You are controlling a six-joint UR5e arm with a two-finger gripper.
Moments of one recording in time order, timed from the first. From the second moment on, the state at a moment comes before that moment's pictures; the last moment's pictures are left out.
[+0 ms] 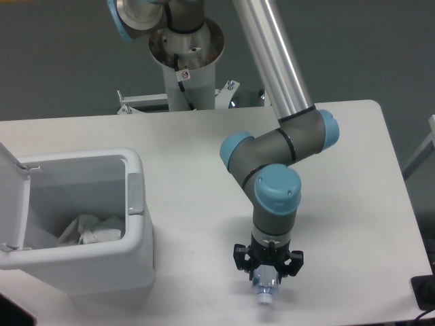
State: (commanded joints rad) arm 2.44 -2.19 -1.38 -0.68 1.31 0.49
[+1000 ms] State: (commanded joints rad) arm 2.27 -1.85 -1.29 -0.63 1.11 0.05
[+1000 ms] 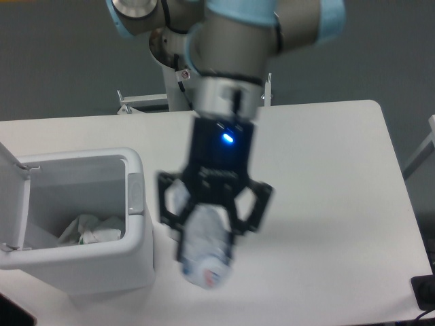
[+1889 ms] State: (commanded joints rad) arm 2.12 -1.85 -1.38 -0.63 1.11 0.06
